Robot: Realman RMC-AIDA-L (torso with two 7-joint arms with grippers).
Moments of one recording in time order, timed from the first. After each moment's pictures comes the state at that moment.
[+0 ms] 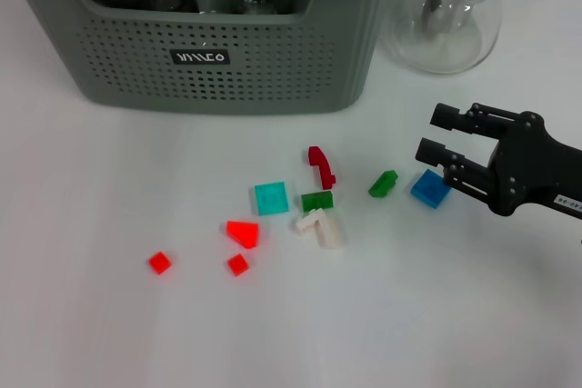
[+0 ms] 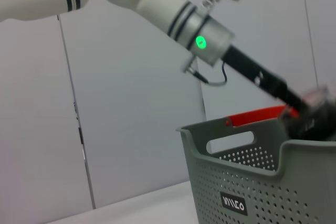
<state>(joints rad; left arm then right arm) -1.07 -2.00 1.01 0.84 2.74 1.05 -2.52 0.37 2.05 -0.88 -0.40 -1.57 -1.65 0.96</state>
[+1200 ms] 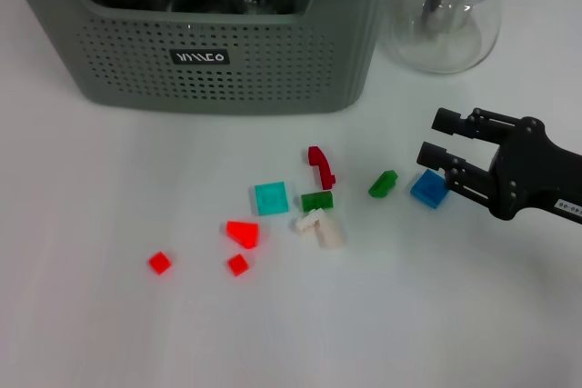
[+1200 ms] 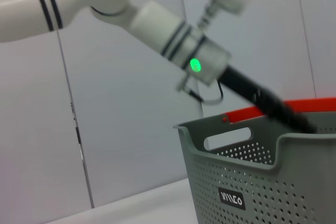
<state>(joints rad) -0.96 -2.11 1.08 0.97 2.81 0.98 -2.50 0.37 2.05 -0.88 -0.38 -1.57 -1.64 0.96</state>
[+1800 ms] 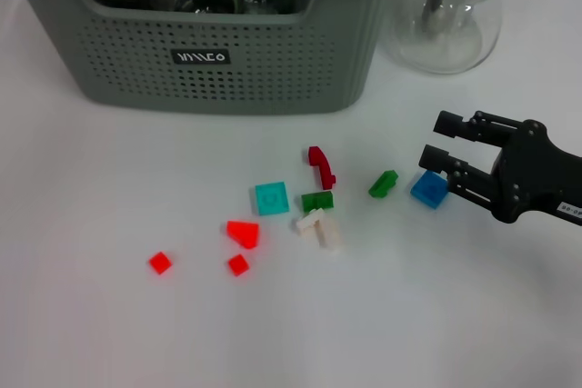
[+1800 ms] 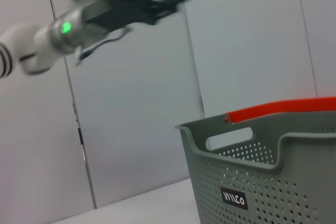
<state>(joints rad) -0.60 -2.03 0.51 1.21 1.67 1.81 -2.12 0.37 2.05 -0.88 -0.37 -1.57 -1.65 0.96</state>
